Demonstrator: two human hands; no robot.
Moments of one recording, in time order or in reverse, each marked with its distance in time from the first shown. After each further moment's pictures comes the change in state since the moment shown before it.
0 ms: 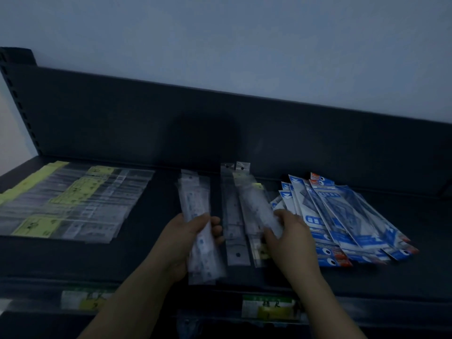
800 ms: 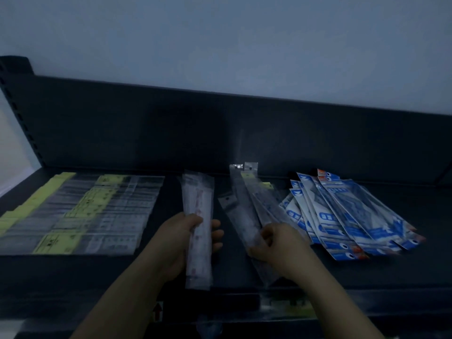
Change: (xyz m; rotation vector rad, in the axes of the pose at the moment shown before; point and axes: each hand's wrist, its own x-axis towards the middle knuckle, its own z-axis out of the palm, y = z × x) left_hand 0.002 0.040 -0.038 0.148 -0.031 -0.101; right_hand -0.017 -0.061 -0.006 -0.040 -0.449 0.104
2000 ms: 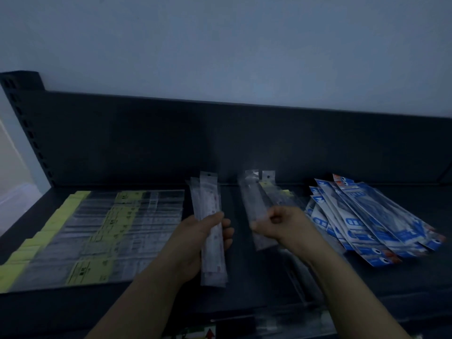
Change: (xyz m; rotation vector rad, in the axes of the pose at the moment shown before) left_hand 0.020 0.037 -0.037 -0.014 -0.117 -0.007; right_hand 0.029 -0.065 0.010 0.673 0.060 -0.035
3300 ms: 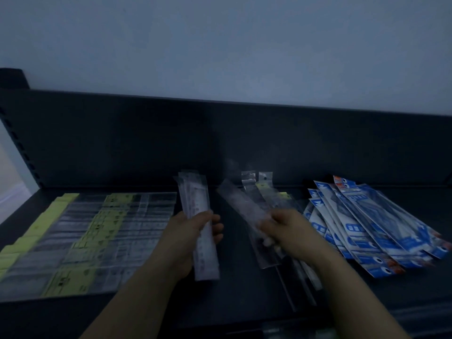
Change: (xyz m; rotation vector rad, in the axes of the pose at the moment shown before) left_hand 0.016 0.004 0.015 0.008 0.143 0.075; right_hand 0.023 0.015 -0.020 -0.209 -0.079 0.018
